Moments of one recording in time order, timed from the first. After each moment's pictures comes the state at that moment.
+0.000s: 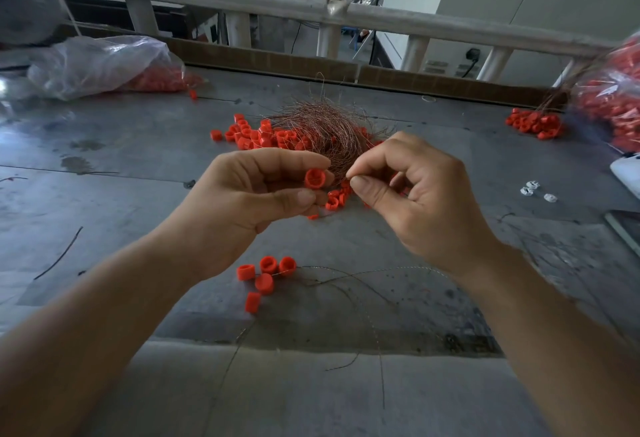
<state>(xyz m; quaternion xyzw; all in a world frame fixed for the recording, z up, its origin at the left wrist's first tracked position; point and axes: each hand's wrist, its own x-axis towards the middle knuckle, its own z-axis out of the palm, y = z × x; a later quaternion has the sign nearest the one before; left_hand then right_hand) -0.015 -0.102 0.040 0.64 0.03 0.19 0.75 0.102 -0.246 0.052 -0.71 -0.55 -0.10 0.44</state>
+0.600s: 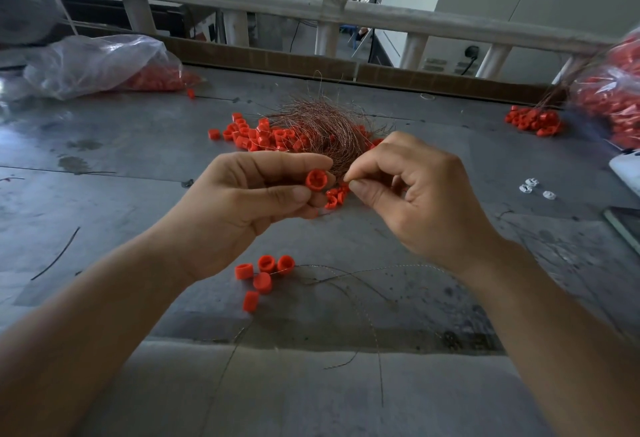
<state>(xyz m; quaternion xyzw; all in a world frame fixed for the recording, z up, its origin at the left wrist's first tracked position) -0.017 -0.100 0.041 0.62 0.02 0.16 0.77 0.105 -0.248 0.053 -0.71 -0.58 -0.13 0.38</state>
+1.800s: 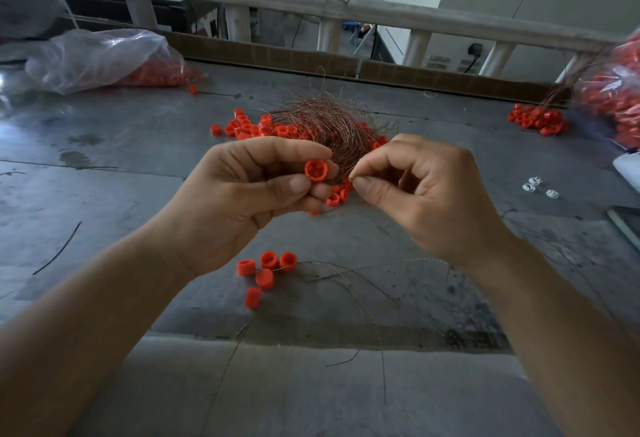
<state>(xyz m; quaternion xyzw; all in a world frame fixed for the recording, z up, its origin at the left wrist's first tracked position) -0.019 -0.098 0.038 0.59 -0.04 0.18 0.78 0.100 -0.250 0.058 -0.71 -0.56 -0.06 0.42</state>
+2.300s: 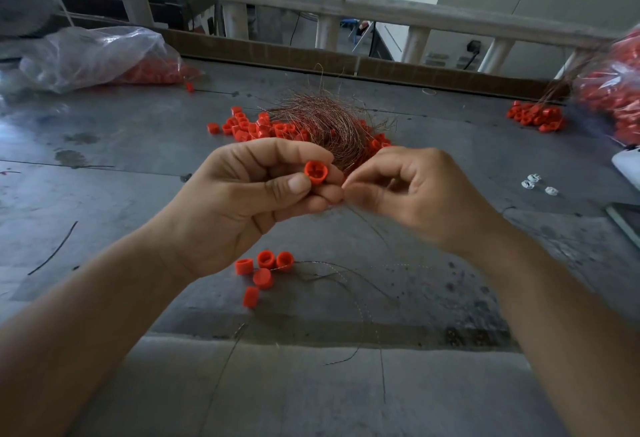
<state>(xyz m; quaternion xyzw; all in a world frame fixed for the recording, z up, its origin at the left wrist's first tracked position) -0.016 -0.096 0.034 0.57 -0.07 0.14 0.80 0.110 -0.247 0.056 -0.73 -0.55 0.06 0.40</state>
